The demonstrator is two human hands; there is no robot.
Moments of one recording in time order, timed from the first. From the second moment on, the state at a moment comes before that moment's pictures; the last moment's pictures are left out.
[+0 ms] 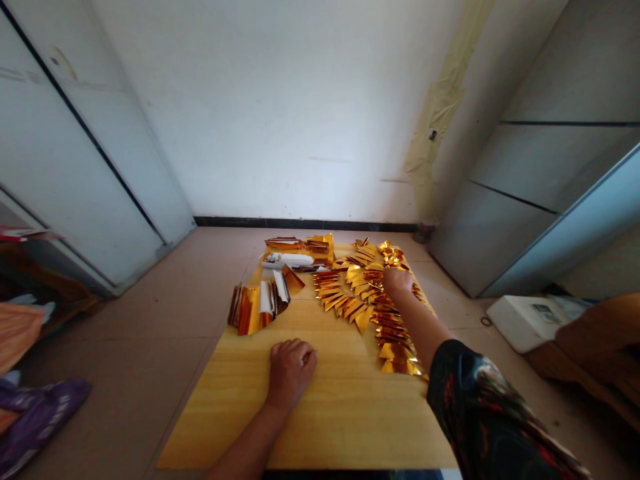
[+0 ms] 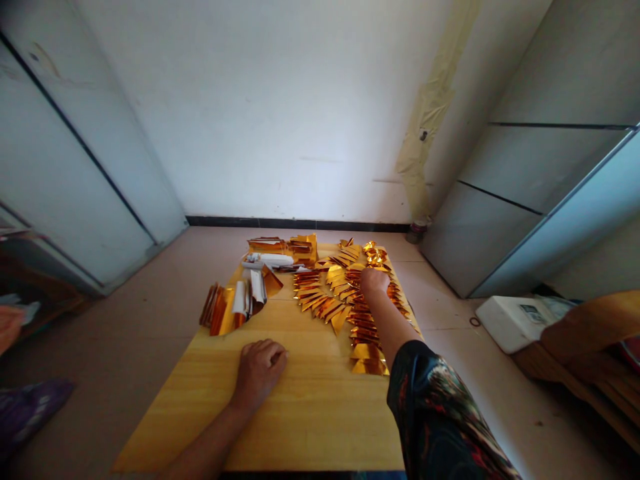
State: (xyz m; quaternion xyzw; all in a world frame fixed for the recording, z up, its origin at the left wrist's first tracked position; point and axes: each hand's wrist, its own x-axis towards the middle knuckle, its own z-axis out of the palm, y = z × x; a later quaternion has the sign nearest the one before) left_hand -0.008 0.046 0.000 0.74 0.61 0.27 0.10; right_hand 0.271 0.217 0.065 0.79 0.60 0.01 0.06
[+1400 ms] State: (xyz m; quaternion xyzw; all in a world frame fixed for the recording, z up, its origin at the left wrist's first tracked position) left_hand -0.075 0.069 0.033 0.65 0.71 0.26 -0.10; right_hand 0.135 0.044 -0.013 0.48 0.86 0.01 -0.19
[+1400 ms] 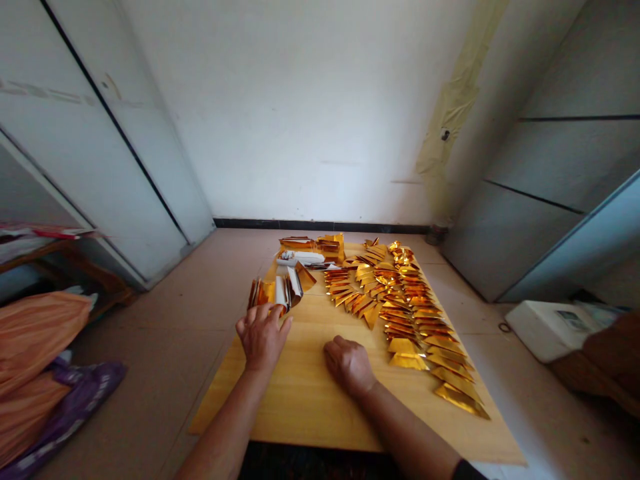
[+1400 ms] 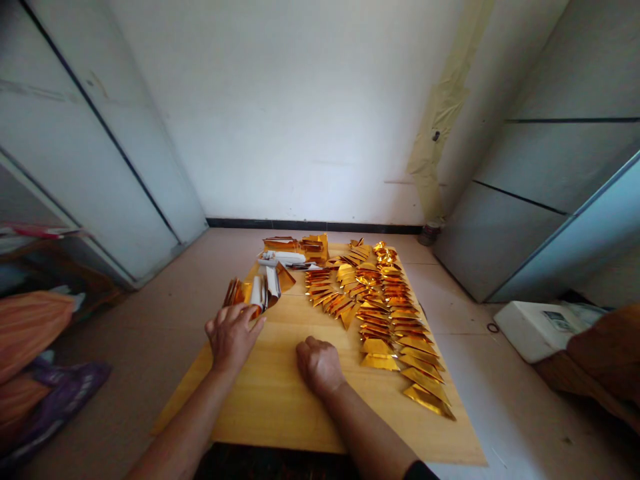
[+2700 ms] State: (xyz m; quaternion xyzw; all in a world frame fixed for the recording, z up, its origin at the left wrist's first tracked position) left_hand -0.094 0.093 0.020 0.69 0.66 0.23 -0.17; right_hand 0.132 0.045 -0.018 0.49 0.86 0.03 -0.17
